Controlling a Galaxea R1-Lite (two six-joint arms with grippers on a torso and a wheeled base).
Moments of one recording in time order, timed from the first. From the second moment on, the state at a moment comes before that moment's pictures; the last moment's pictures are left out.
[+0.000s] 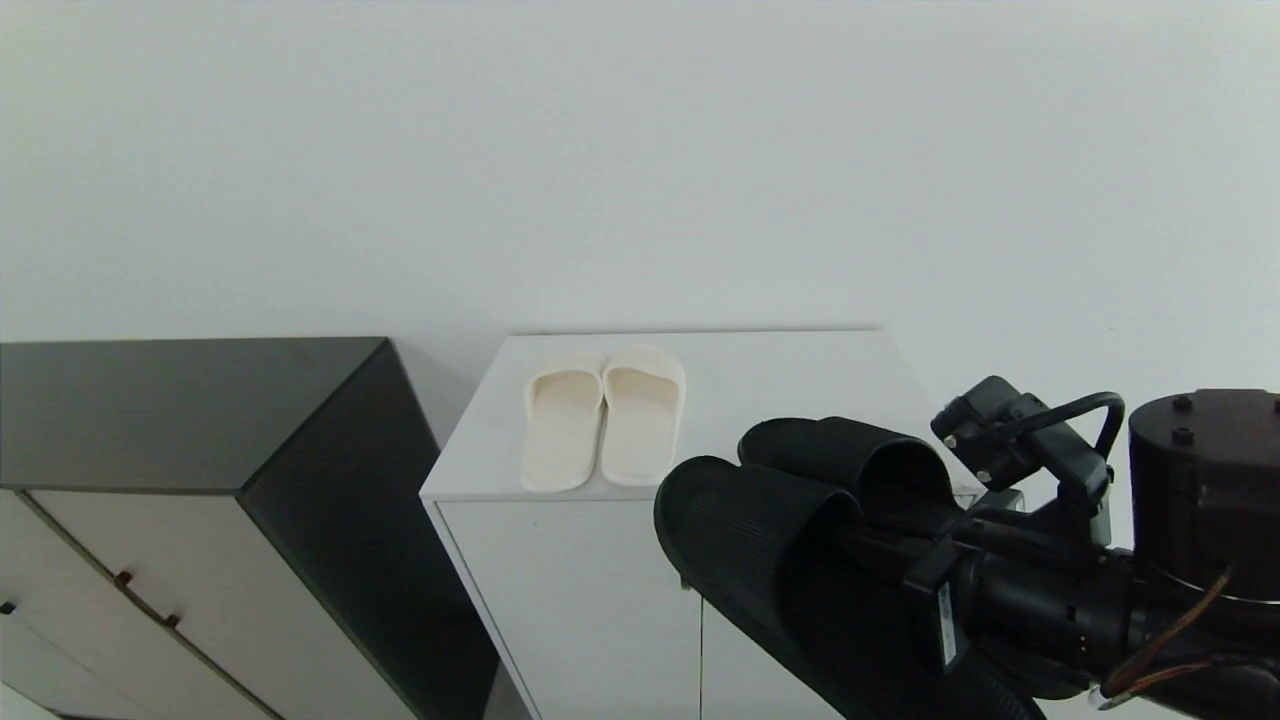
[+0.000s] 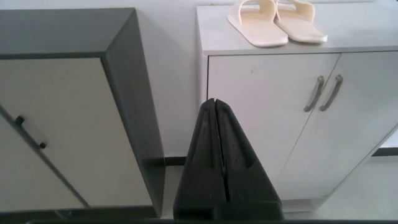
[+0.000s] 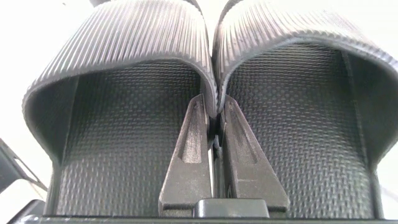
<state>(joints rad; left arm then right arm) 0.00 0.00 0.00 0.00 0.00 0.01 0.85 1.44 -0.64 -0.48 -0.15 0.08</state>
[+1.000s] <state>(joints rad) 0.00 0.00 0.00 0.00 0.00 0.01 0.87 1.44 -0.61 -0.48 -0.14 0.07</state>
